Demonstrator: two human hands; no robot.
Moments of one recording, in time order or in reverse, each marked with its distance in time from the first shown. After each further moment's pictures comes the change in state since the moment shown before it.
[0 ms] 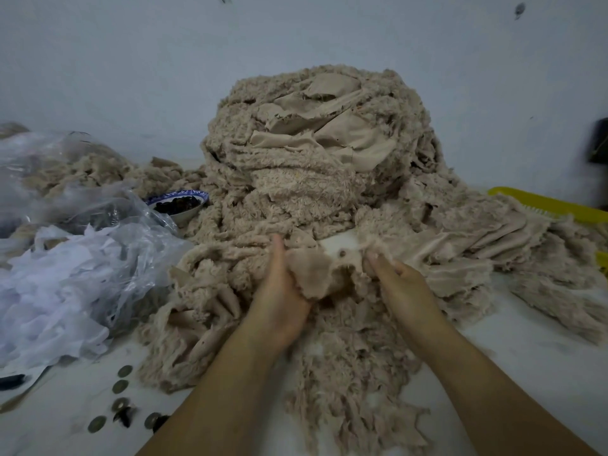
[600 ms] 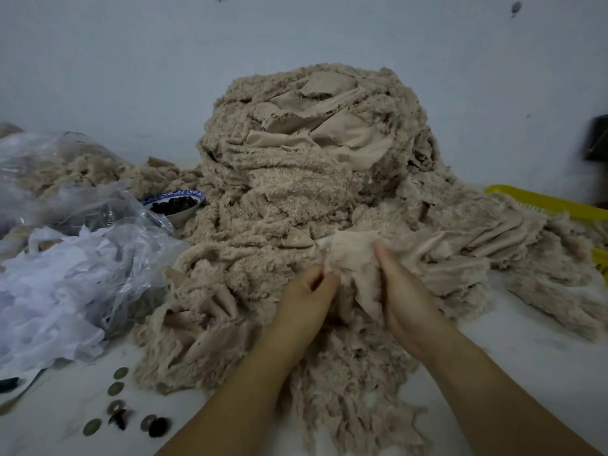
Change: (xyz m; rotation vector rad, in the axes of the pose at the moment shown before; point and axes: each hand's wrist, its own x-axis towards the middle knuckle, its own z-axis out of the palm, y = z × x) left_hand -0.011 -0.020 0.025 0.676 0.176 0.145; right_hand 0.000 -0.002 0.005 0.428 -0.207 0.032
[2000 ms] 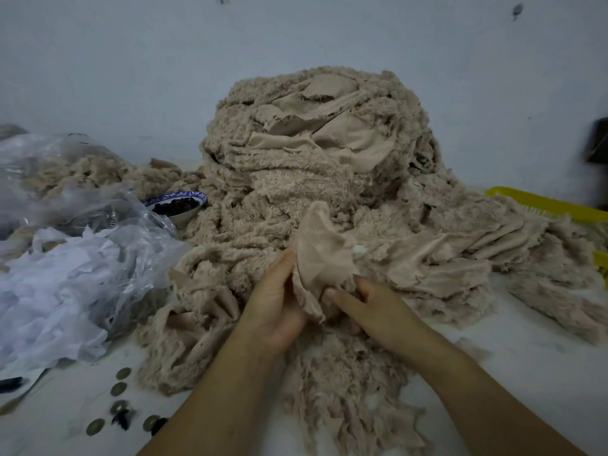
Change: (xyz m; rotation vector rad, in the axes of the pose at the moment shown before) left_hand 0.012 0.010 -0.031 -0.910 -0.187 -0.220; right_hand -0.004 0.015 0.002 -0.627 -0.183 -0.167
